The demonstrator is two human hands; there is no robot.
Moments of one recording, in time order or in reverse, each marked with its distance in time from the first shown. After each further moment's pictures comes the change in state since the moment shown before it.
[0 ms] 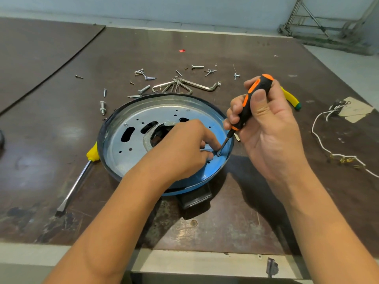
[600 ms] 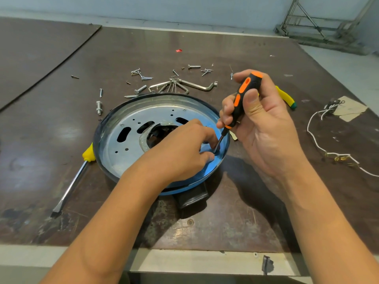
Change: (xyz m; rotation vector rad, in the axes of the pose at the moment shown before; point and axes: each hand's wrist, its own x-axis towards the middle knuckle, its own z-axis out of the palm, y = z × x) left_hand 0.000 0.002 0.002 0.081 -0.025 0.076; right_hand 0.003 -0.004 -0.006 -0.103 -0.116 0.002
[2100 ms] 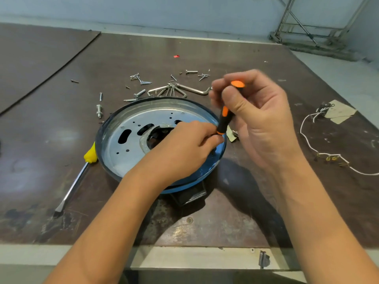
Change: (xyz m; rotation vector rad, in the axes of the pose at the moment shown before) left_hand 0.000 0.005 0.001 -0.184 0.138 0.090; right_hand 0.005 -0.015 0.019 -0.004 0.125 -0.080
